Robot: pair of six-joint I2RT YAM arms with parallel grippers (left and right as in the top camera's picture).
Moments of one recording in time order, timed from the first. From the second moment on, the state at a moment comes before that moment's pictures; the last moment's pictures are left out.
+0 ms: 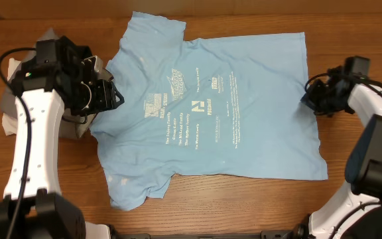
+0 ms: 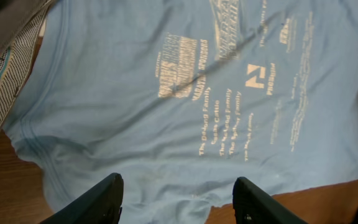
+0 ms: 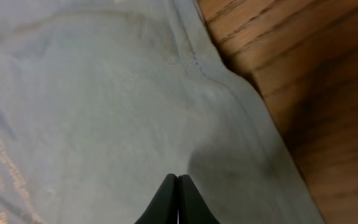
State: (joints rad) left arm 0.16 1.60 1.47 -1.16 0.44 -0.02; right arm -0.30 2.00 1.30 -0.59 -0.37 0.31
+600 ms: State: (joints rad) left arm 0.16 1.54 1.47 -1.23 0.45 -0.01; right arm -0.43 2.06 1.33 -0.56 -0.31 0.38
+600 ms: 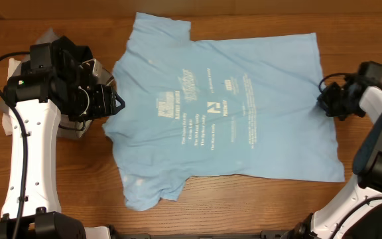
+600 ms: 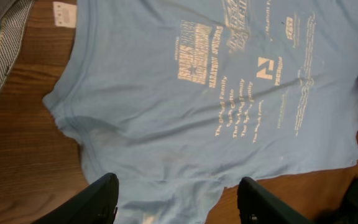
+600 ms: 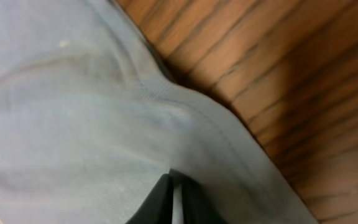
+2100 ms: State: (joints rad) left arm 0.16 1.26 0.49 -1.11 0.38 -0.51; right arm -0.46 1.51 1.45 -1.27 -0.48 0.28
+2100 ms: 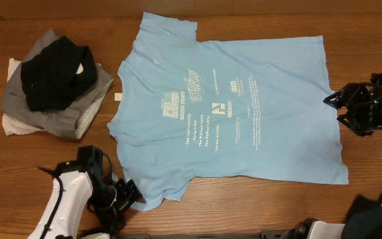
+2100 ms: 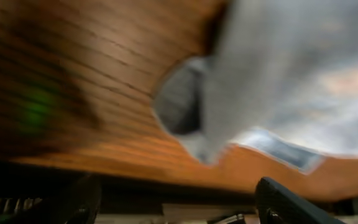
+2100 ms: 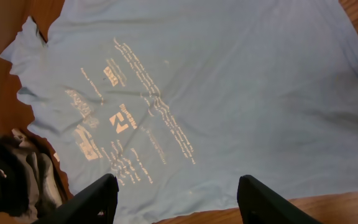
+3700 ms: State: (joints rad) left arm 0.16 1.24 0.67 -0.85 0.61 -0.60; right arm -0.92 1.51 0.77 -0.93 -0.25 0.47
